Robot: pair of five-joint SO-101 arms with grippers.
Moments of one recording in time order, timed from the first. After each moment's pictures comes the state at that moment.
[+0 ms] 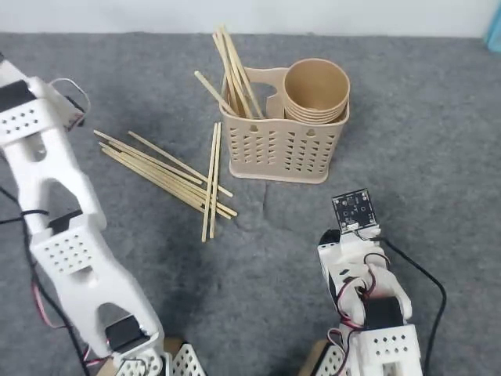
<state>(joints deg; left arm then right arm) -32.1 41.5 -45.4 88.3 30.5 -12.0 -95.1 95.7 53.7 7.1</state>
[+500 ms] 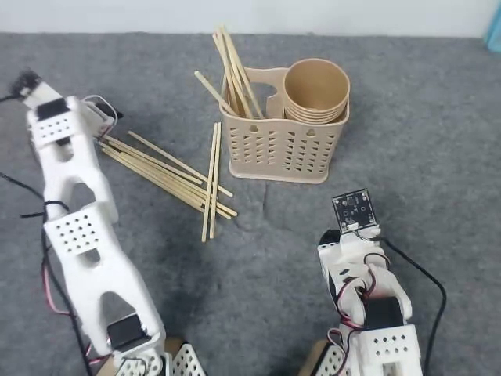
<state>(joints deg) -29.2 56.6 -45.7 73.5 36.6 -12.0 -95.1 95.7 53.7 7.1</state>
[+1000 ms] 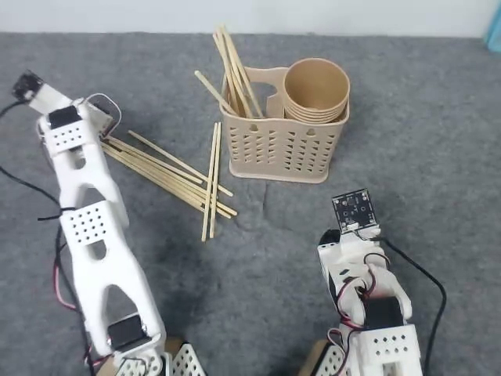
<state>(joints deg) -28.4 77.7 -74.3 72.3 40.7 -12.0 -95.1 95.7 53.7 7.1</state>
